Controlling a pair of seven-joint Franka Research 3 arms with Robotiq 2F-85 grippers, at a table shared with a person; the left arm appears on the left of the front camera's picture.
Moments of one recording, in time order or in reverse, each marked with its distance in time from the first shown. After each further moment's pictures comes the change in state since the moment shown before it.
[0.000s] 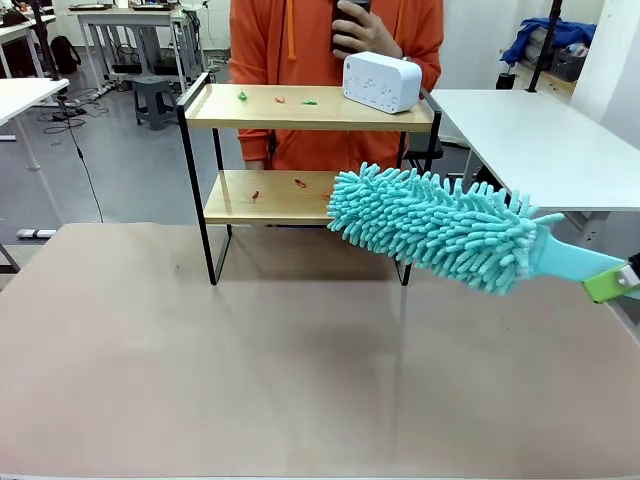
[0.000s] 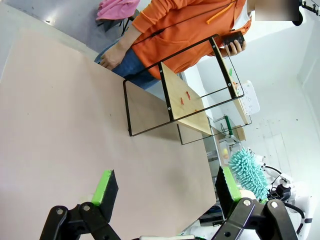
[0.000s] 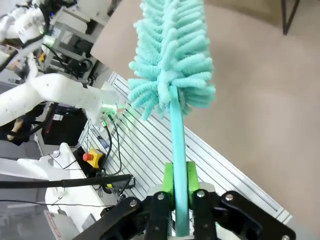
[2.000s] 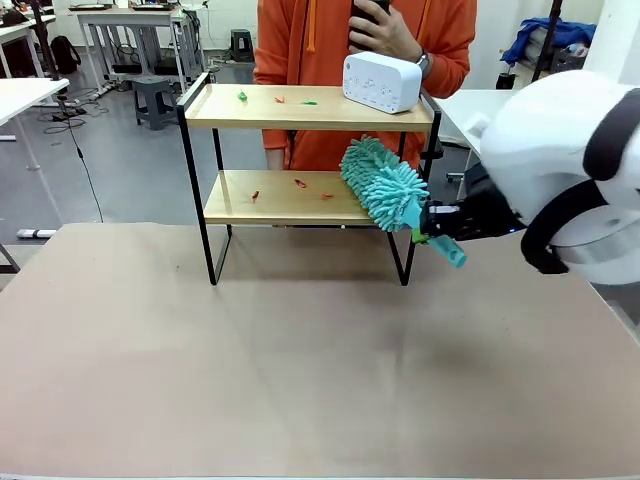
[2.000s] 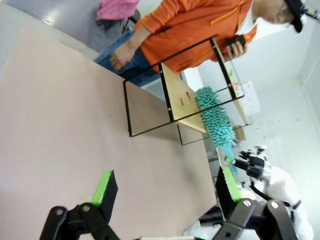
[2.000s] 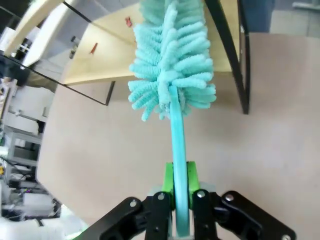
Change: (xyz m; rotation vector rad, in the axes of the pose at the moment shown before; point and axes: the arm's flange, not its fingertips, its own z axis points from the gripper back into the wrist) left arm 0.002 0.000 0.001 0.001 0.000 0.000; right arm 0.134 -0.069 -0.195 -0.296 -0.316 -0.277
